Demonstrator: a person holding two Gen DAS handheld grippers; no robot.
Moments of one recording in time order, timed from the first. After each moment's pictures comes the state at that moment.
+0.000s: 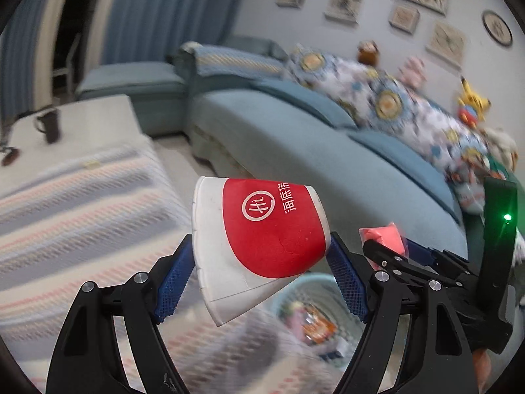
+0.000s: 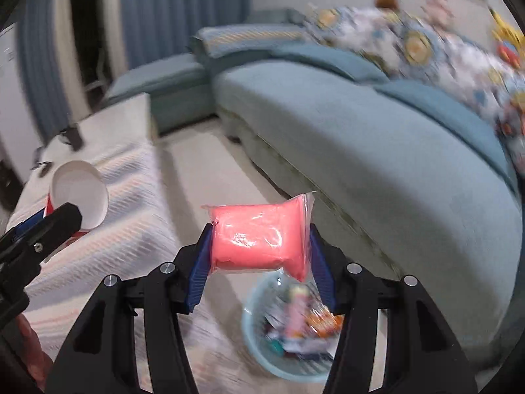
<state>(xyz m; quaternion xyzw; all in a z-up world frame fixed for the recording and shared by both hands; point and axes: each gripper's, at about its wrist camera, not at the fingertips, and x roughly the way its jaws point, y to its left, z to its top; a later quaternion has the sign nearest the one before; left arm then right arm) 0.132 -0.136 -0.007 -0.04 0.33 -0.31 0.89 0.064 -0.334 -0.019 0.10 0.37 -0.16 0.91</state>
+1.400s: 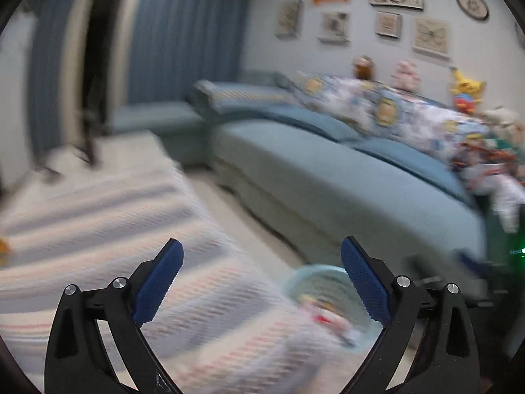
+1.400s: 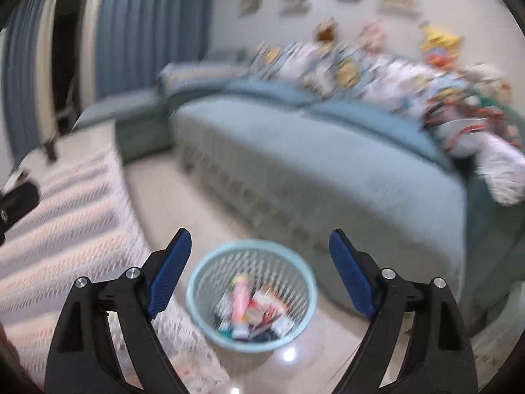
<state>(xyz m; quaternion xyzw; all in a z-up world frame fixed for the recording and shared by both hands) -0.014 -0.118 0.008 0.01 0.21 -0.21 0.96 -0.101 -0.308 -0.018 0.06 0.24 -0.29 0.93</state>
